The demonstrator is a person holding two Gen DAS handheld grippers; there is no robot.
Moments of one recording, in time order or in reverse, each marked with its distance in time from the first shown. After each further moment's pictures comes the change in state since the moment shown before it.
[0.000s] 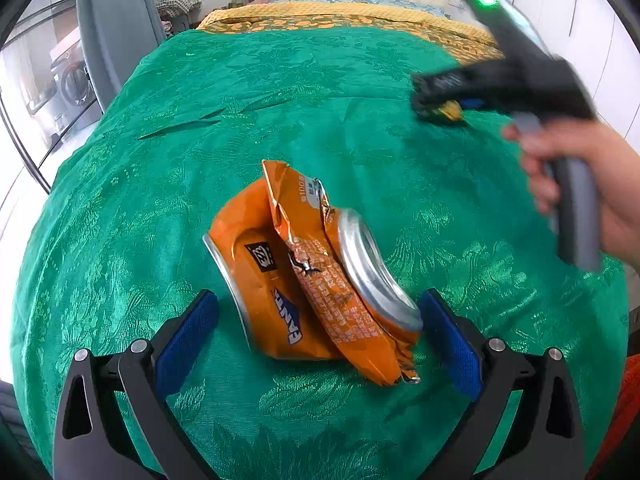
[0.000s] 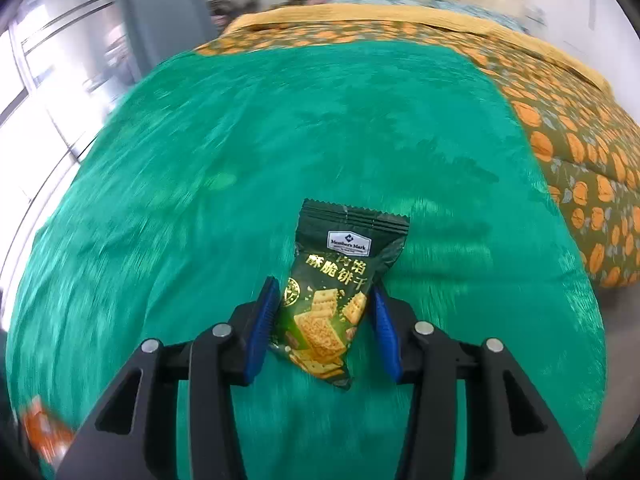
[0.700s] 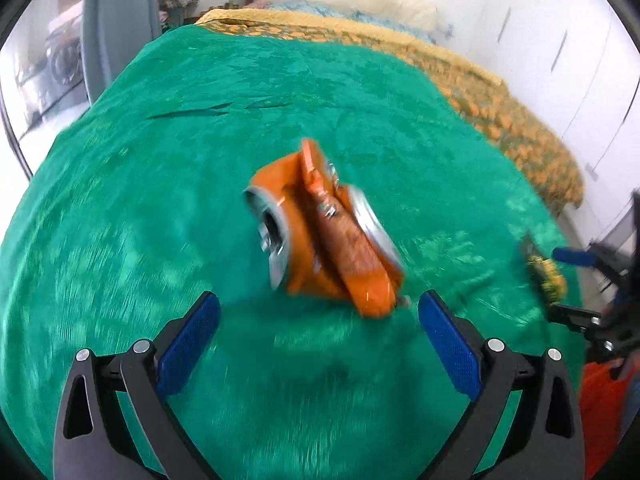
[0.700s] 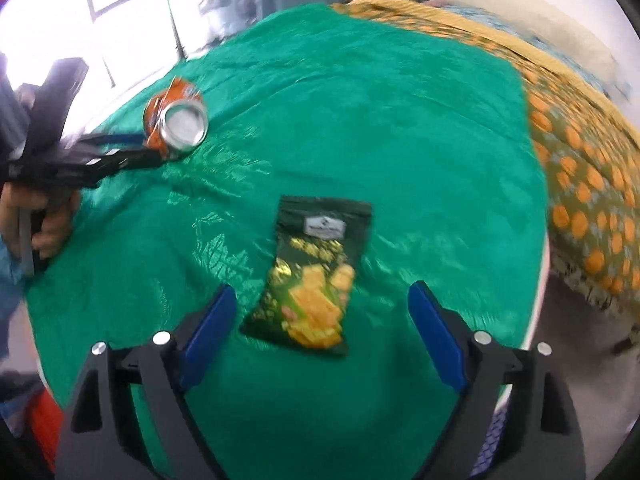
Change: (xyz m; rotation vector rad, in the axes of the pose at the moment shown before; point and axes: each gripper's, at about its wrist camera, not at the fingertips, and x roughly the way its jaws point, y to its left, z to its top) left arm -0.033 0.029 -0.031 -0.103 -0.066 -0.173; right arm -0.146 -0.024 -0.179 -0.313 0.060 0.168
